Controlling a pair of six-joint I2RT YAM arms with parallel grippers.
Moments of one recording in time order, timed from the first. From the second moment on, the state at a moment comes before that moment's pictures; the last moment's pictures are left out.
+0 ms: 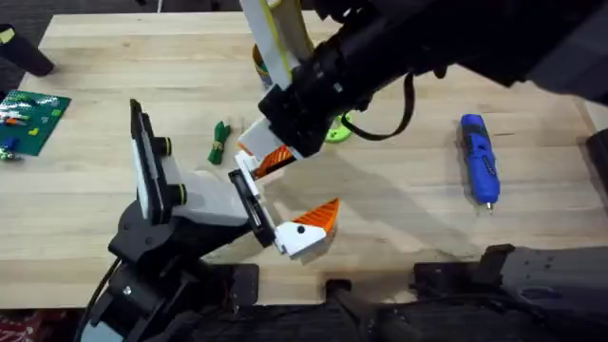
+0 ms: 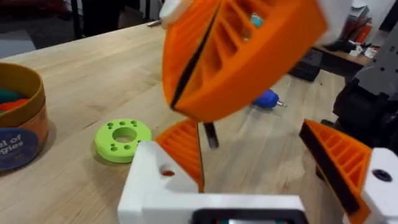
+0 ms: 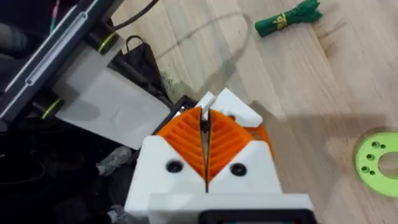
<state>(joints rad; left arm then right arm) -0.50 0.00 0.02 -0.08 0.59 -0.15 0.90 1.55 1.54 -0.95 -0.45 -0.01</state>
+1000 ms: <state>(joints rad) -0.50 0.00 0.02 -0.08 0.59 -0.15 0.84 1.56 1.54 -1.10 -0.42 -0.10</state>
